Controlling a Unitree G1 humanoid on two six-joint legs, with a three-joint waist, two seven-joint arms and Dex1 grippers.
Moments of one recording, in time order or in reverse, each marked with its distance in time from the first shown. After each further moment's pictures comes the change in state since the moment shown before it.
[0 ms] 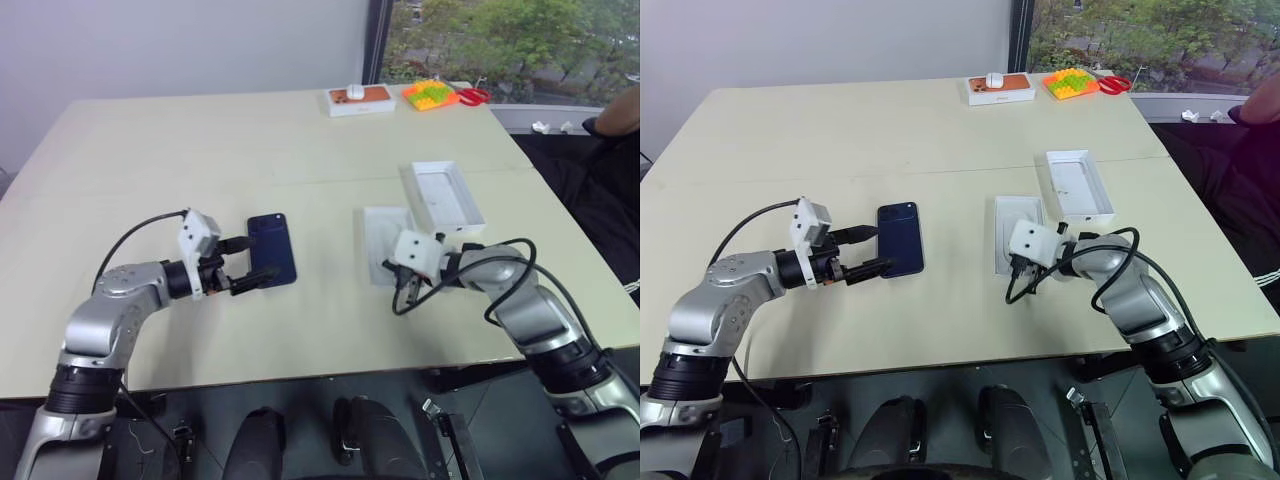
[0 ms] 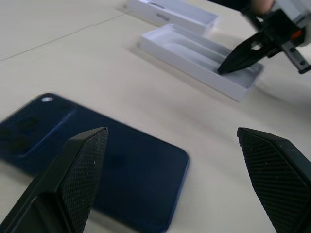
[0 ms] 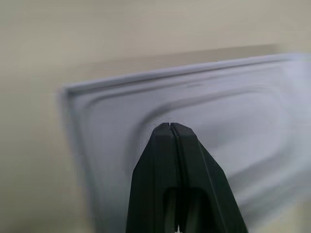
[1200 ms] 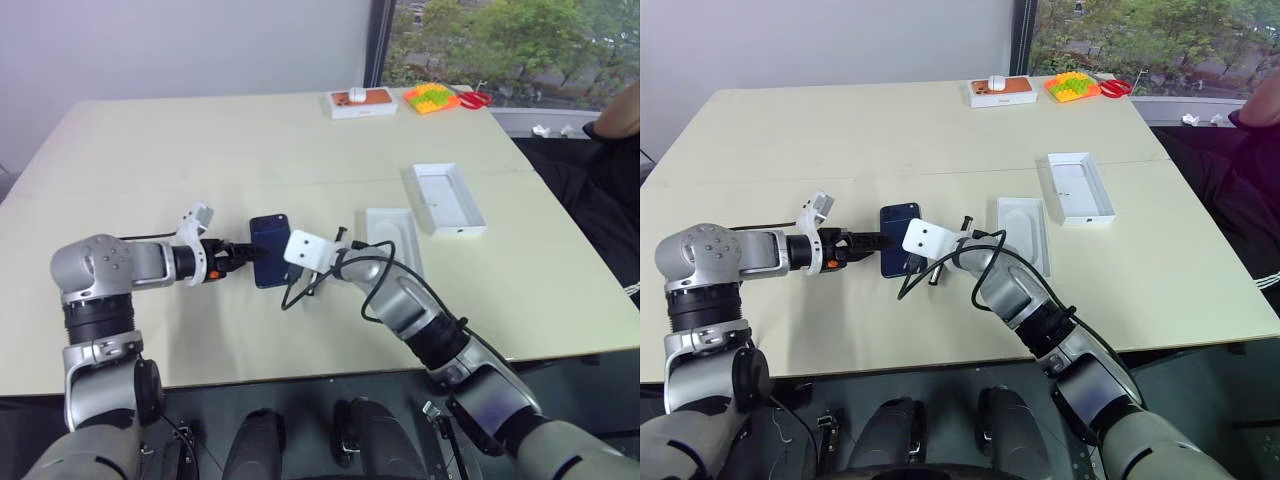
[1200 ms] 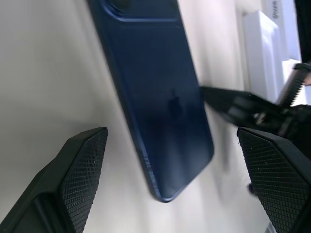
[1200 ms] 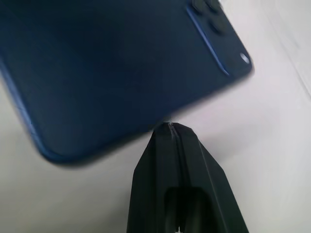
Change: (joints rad) left arm -0.347 -0.160 0.261 0.237 -0.146 1.046 0.436; right arm -0.203 0.496 0.305 0.306 -0.196 0.007 -0.256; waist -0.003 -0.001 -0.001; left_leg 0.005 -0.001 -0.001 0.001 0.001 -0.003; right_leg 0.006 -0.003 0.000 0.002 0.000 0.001
